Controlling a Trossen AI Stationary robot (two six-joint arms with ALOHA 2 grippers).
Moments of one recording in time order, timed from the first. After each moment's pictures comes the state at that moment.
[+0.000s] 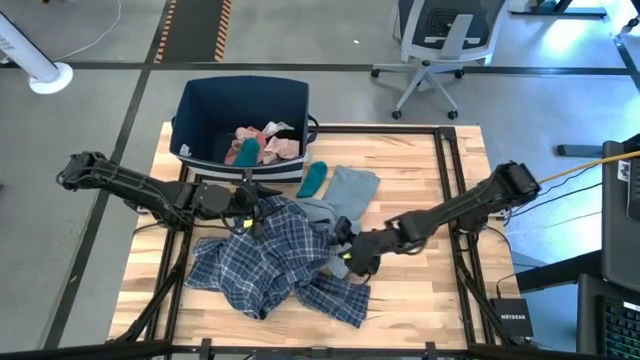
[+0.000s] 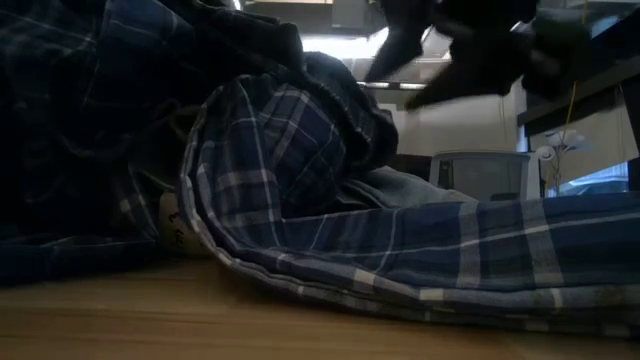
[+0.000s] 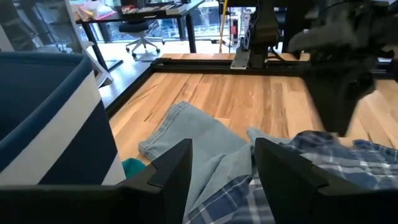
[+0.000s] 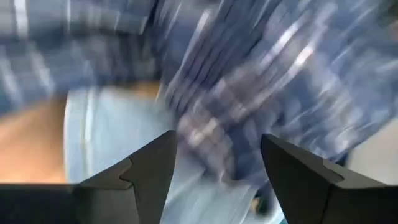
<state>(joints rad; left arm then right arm) -0.22 0.98 0.61 0.09 -0.50 -0.05 0.38 1.58 1.00 -0.20 0.24 -0.74</state>
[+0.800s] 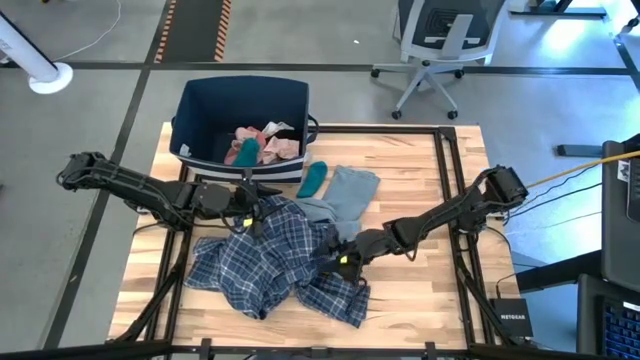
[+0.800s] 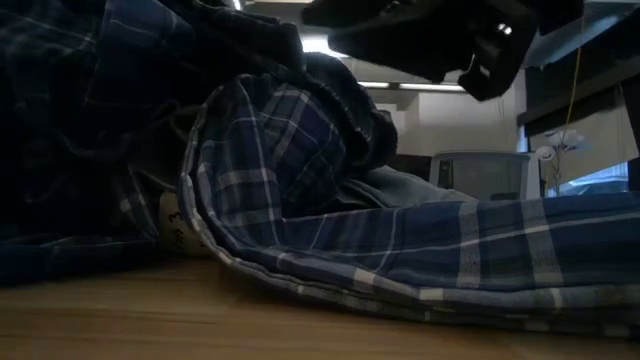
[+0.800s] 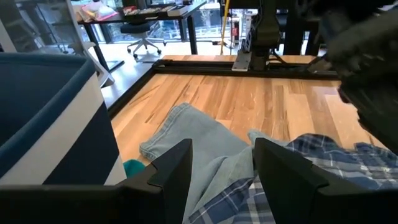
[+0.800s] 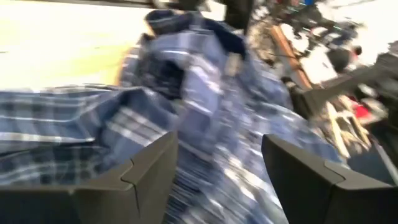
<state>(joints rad) -0.21 0.98 0.61 0.09 -0.50 -0.05 0.36 1.70 0.91 0.43 0.10 -0.86</state>
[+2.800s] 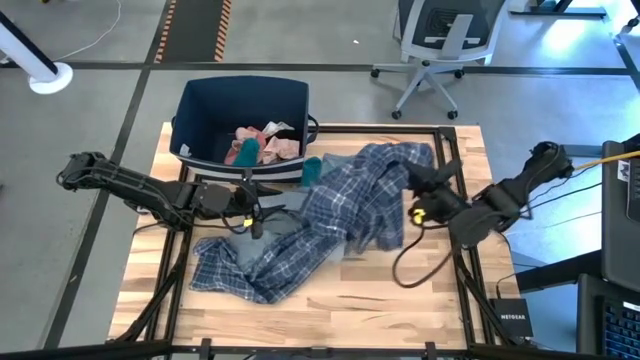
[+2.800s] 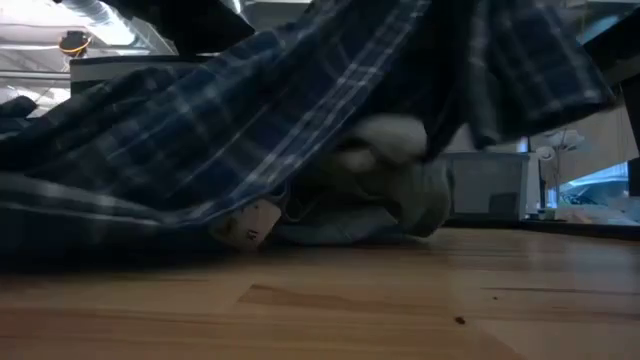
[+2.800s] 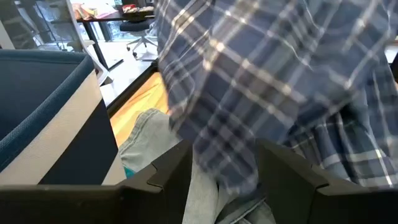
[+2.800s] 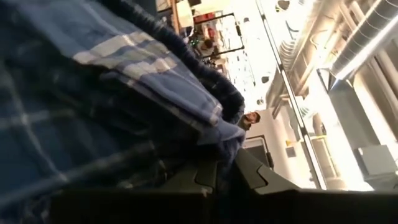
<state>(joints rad) -0.22 0.98 0.61 0.09 -0.50 -0.06 0.62 1.07 1.18 -0.58 1.43 -0.82</state>
